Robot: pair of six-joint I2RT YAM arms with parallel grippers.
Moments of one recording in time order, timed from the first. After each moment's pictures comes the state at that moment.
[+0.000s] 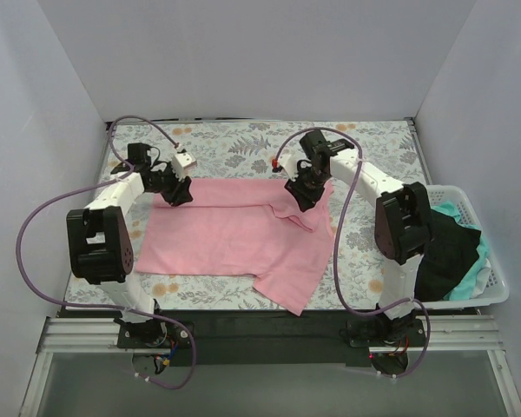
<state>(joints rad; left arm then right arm) 0.08 1.73 1.21 -0.54 0.72 0.89 0.47 1.95 1.61 -0.95 -0.36 -0.63</state>
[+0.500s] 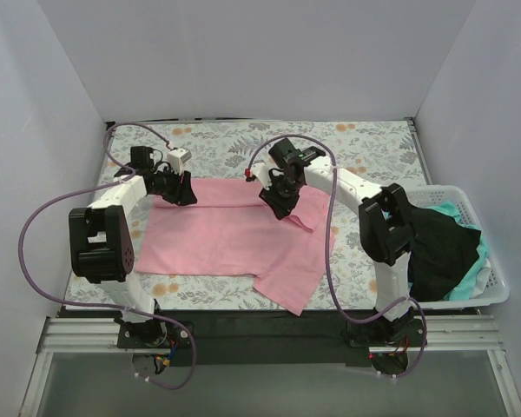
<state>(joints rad) 0.05 1.72 1.15 -0.44 0.68 0.40 0.64 2.00 1.66 -0.92 -0.34 -0.50</state>
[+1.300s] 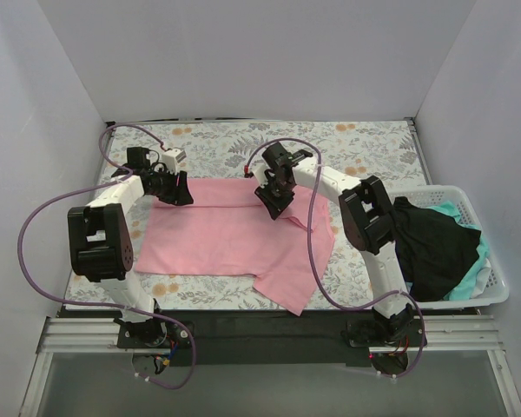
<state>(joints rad) 0.08 1.74 1.15 -0.44 0.64 0.34 0.64 2.19 1.75 -0.84 -0.28 -0.29</state>
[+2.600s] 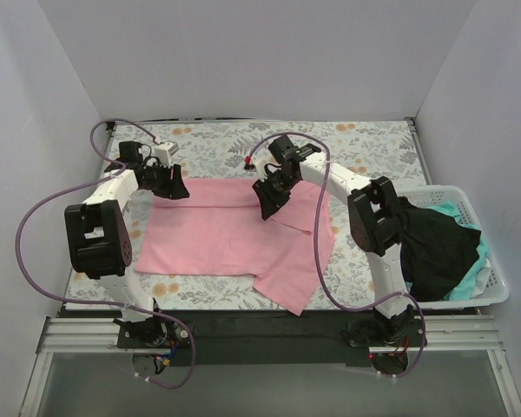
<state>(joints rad) 0.11 1.76 1.21 -0.48 0.67 0.34 0.62 2.14 1.77 -0.86 -0.55 -0.27</state>
